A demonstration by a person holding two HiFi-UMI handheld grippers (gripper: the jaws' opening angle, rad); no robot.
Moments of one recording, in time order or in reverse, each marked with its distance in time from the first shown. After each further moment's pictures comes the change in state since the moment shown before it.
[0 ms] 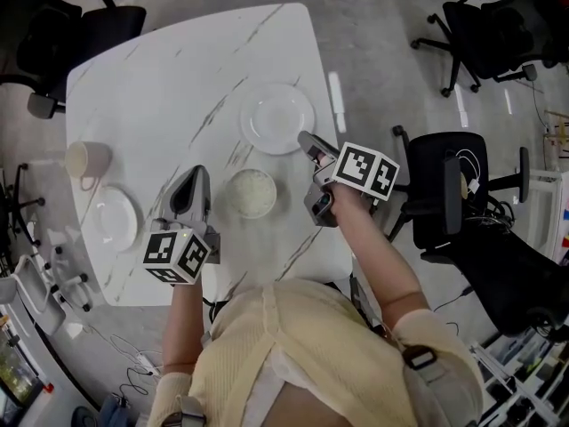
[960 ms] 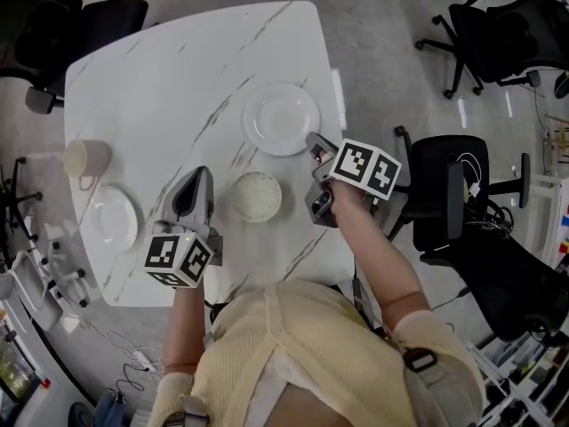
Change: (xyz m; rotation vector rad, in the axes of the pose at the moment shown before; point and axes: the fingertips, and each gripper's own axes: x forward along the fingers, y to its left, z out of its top) left arm 0.002 0.003 -0.002 -0.015 -0.004 -0.008; right arm 0.010 -0.010 0.002 -0.030 0.023 -0.140
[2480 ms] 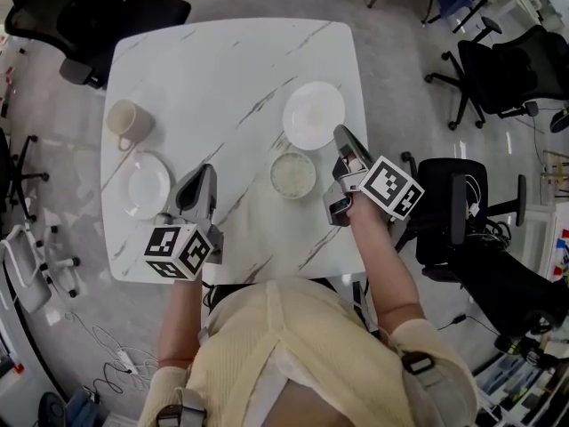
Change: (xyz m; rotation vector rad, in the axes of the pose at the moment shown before) left arm -0.095 0.040 0.020 -0.031 -0.084 0.038; right arm -0.065 0.100 -0.002 -0.102 -0.293 0.277
